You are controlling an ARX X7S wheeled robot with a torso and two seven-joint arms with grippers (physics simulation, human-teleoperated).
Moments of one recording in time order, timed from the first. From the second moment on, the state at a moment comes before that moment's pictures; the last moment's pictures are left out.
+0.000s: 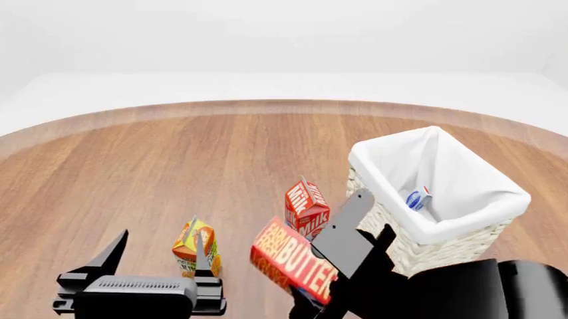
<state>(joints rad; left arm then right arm) 0.10 -0.53 0.35 0.87 -0.38 -0.53 -0.68 0.78 0.60 -0.57 -0.63 1.32 1.39 0.49</state>
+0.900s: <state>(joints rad) 0.10 -0.54 0.35 0.88 -0.38 -0.53 -0.69 1.35 0.50 -0.53 -0.04 1.41 1.49 0.53</state>
